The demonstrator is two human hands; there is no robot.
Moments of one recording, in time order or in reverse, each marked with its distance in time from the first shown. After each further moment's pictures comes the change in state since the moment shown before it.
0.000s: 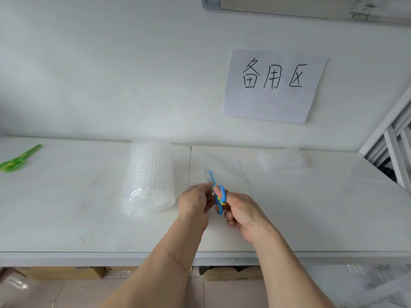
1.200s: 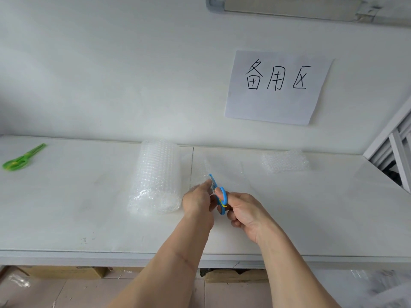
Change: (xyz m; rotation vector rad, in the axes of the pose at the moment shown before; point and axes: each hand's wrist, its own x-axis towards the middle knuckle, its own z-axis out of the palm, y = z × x) left_hand 0.002 -0.001 0.007 -0.035 0.067 -0.066; right_hand 0.006 -0.005 -0.006 -0.088 -0.028 0.006
